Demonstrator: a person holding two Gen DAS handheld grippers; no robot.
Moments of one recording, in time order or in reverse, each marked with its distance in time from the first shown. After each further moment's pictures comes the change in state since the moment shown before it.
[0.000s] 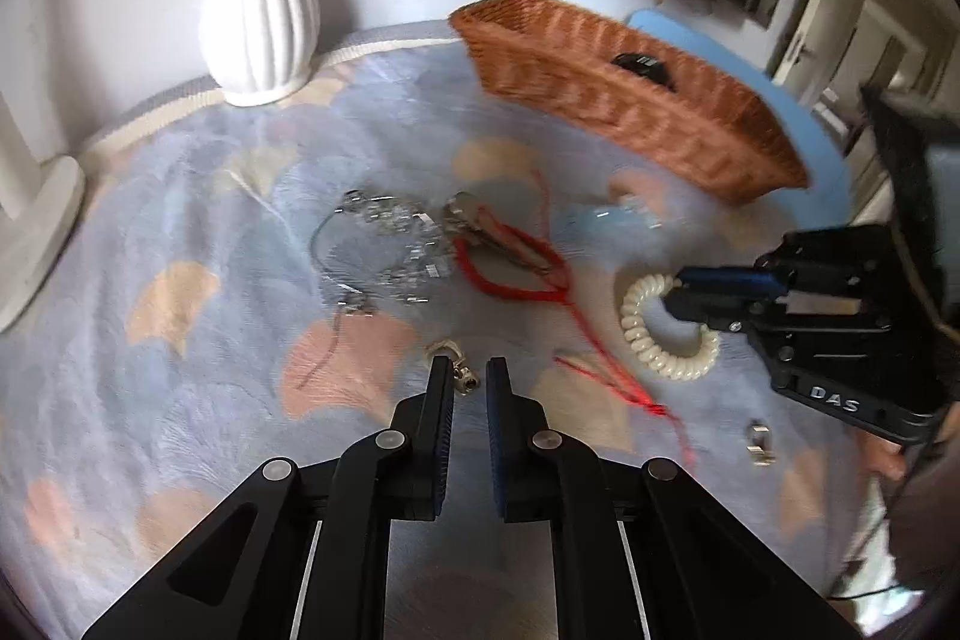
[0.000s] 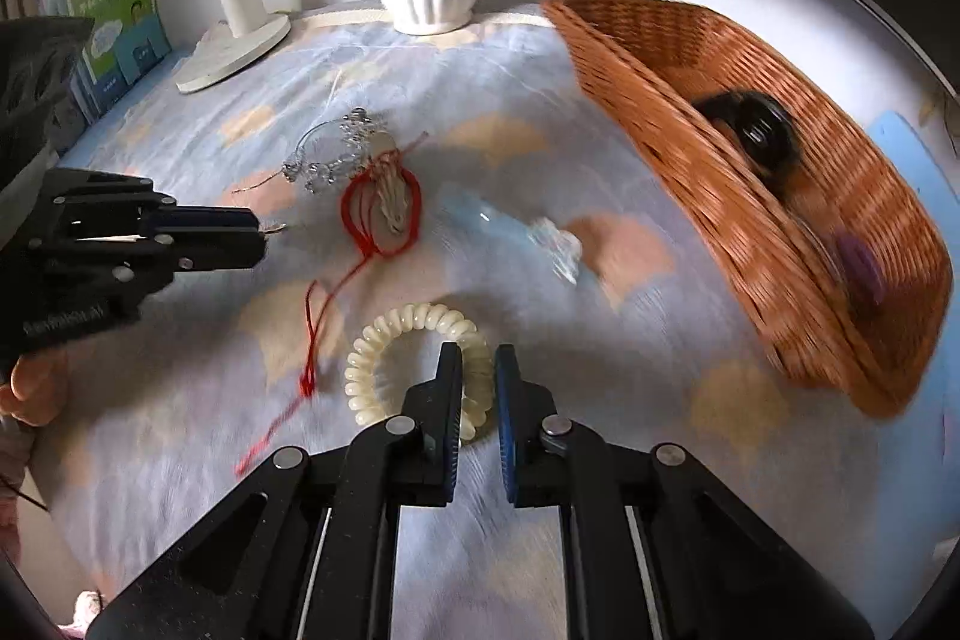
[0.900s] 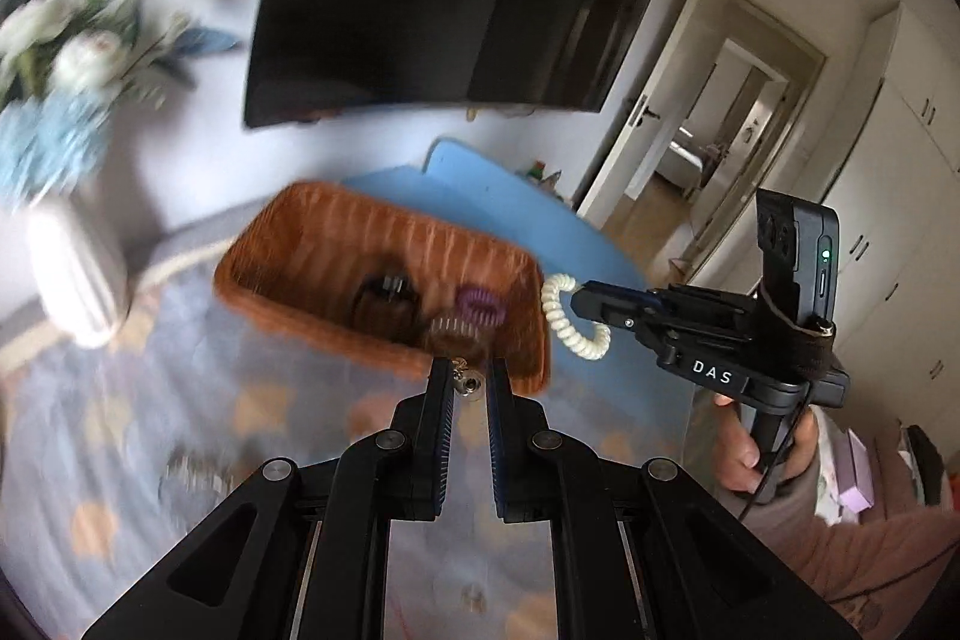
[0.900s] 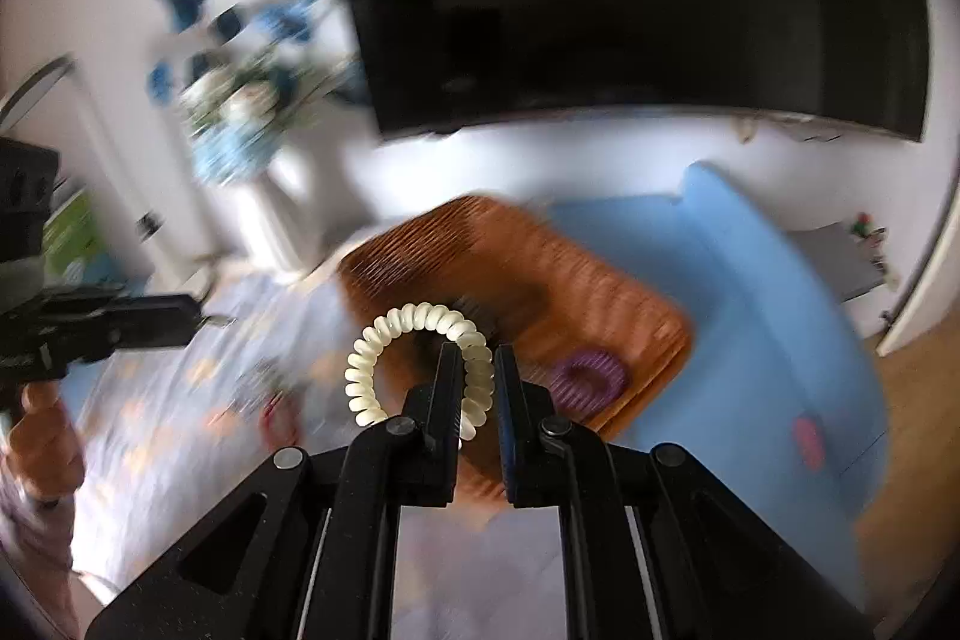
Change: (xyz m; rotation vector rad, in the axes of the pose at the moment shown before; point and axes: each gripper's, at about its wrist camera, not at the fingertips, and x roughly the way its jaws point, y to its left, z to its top) left arm -0.068 -0.096 0.138 0.104 -0.142 -0.340; right arm -0.147 -0.129 0.031 0.293 -0.335 -0.118
